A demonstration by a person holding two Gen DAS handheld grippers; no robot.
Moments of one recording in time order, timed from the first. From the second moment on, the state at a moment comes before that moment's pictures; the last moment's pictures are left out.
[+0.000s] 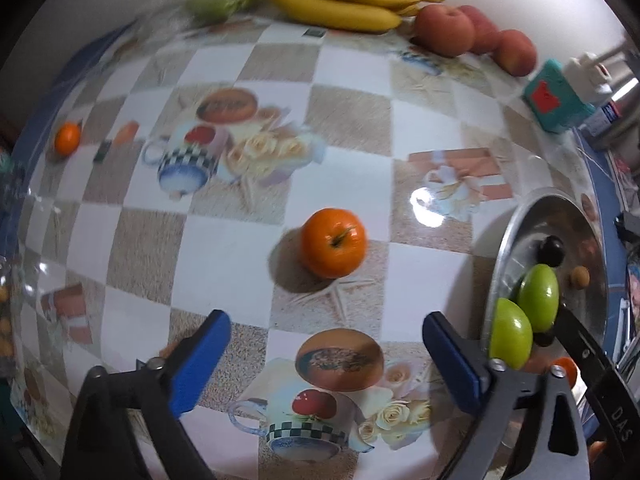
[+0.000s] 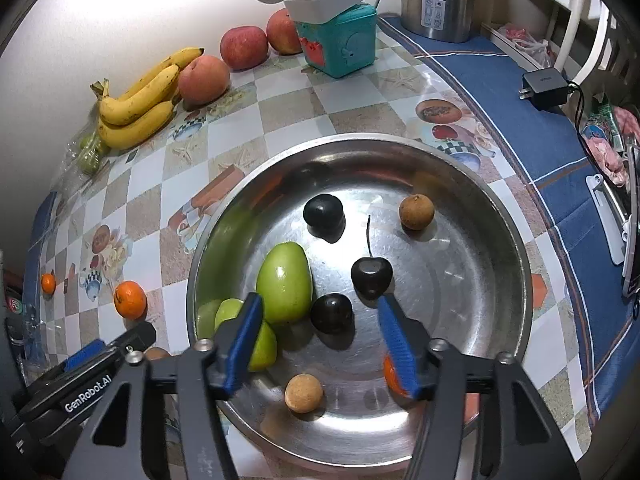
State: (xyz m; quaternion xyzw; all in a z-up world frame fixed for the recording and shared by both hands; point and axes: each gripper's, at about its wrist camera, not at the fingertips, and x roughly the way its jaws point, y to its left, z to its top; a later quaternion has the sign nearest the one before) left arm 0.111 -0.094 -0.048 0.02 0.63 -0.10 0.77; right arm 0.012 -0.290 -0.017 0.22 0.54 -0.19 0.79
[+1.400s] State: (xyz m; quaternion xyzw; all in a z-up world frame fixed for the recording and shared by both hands) left arm 0.113 -0.090 -0.049 0.04 0.63 -0.09 0.77; right arm 0.016 -0.284 -0.015 0.20 0.52 -0.19 0.81
